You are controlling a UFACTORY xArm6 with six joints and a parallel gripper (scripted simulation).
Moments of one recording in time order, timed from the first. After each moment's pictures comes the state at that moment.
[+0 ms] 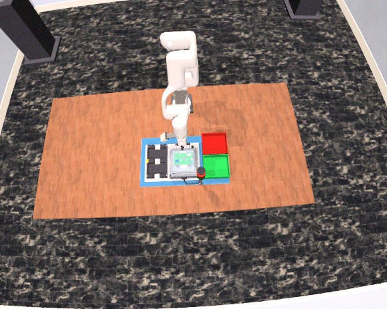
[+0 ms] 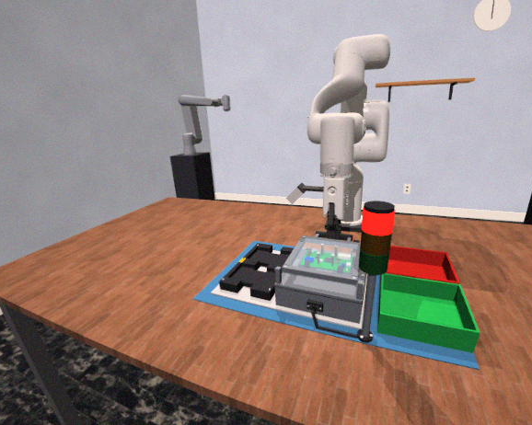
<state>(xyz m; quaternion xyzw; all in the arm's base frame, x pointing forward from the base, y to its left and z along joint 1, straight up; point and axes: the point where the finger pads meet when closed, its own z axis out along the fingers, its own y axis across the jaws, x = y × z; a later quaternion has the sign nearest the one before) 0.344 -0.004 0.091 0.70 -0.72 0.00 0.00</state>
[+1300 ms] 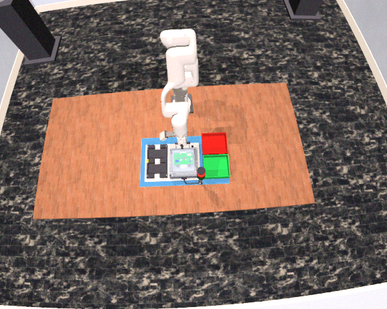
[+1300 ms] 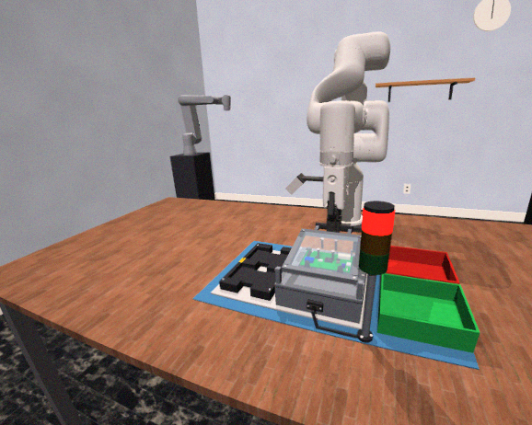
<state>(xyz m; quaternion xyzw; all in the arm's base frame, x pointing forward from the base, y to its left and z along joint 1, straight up) 0.347 -0.004 0.117 0.70 -0.72 0.00 0.00</state>
